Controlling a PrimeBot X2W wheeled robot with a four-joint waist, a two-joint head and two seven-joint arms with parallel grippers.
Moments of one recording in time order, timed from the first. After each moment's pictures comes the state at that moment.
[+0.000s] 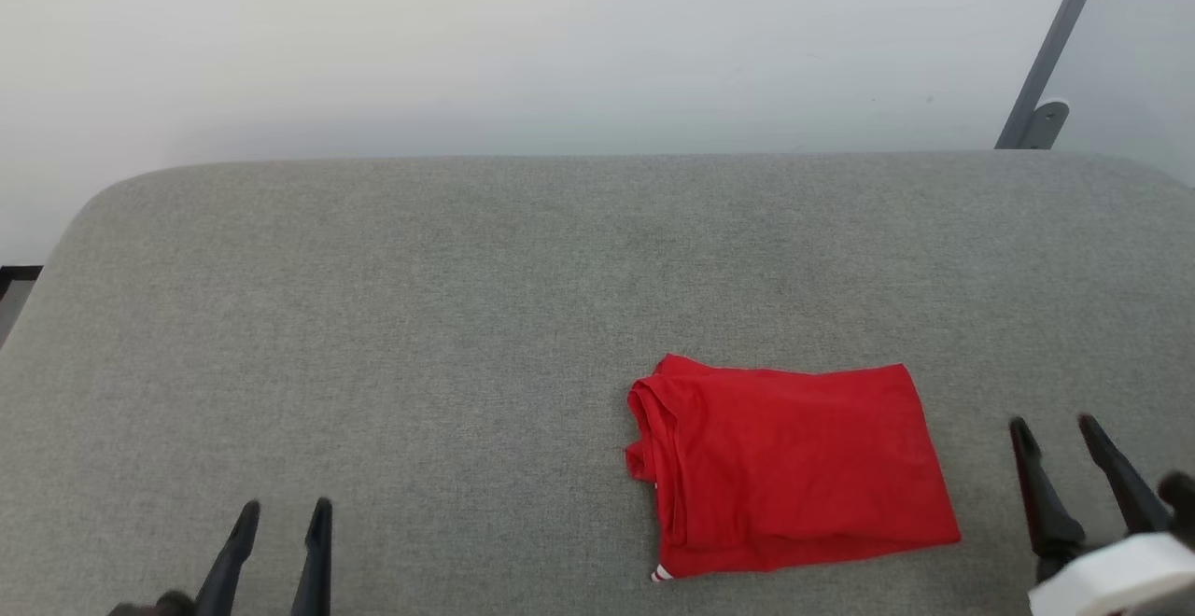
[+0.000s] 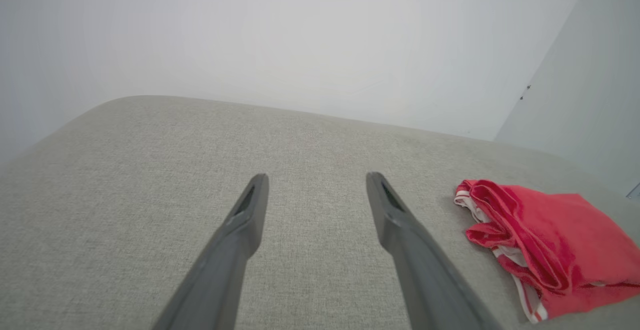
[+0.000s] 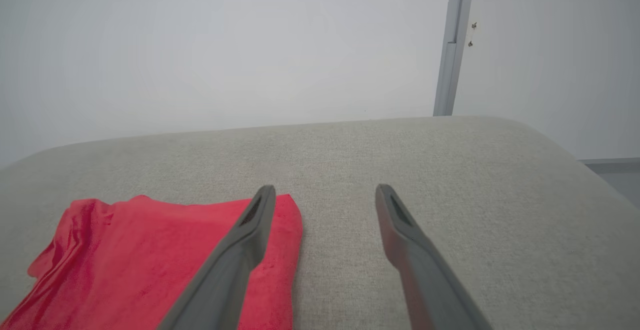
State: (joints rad) left arm 0.21 0.24 -0.07 0.05 -0.43 -0.13 -0.26; right arm -0.02 -0.35 0.06 0.33 0.48 0.13 -0.26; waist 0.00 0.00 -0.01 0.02
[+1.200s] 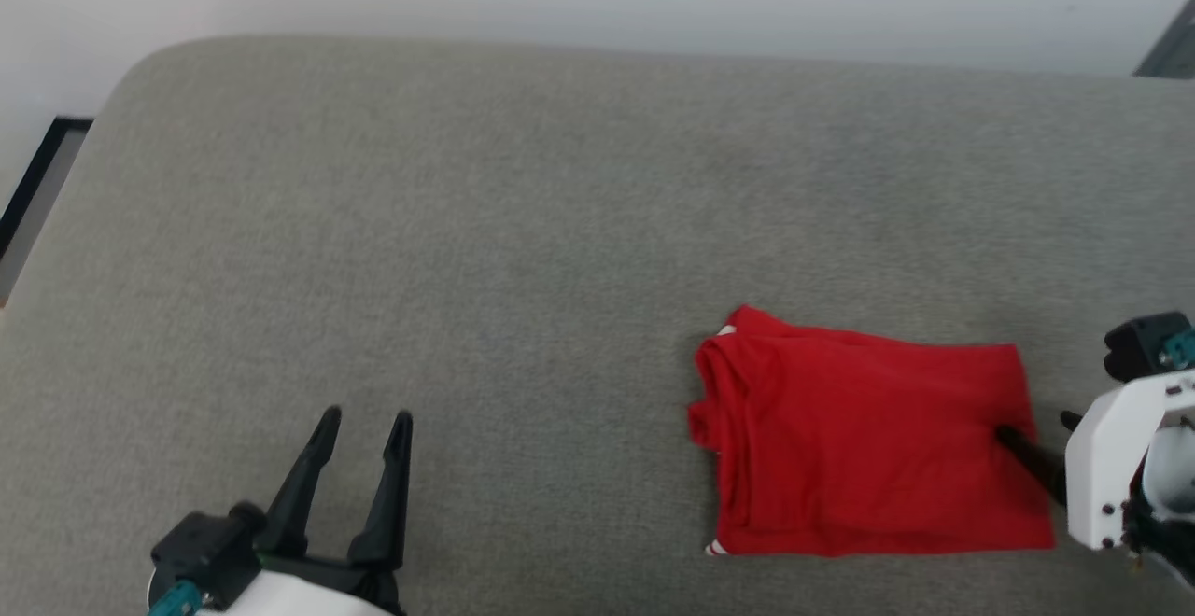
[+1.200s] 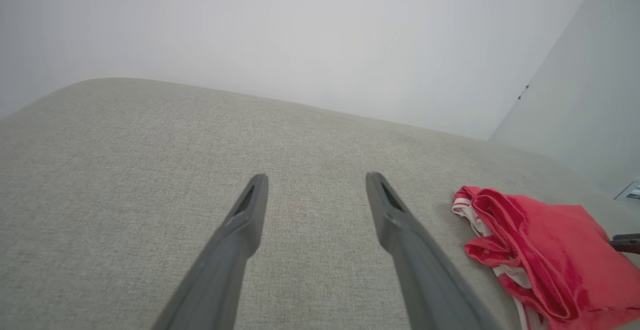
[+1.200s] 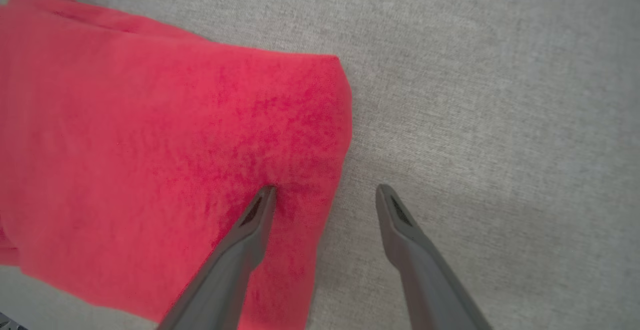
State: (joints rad) left arm 0.08 0.22 -0.18 0.04 -0.45 -0.13 -0.26; right arm -0.19 -0.52 0.13 0.20 0.59 0.13 0.66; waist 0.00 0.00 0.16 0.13
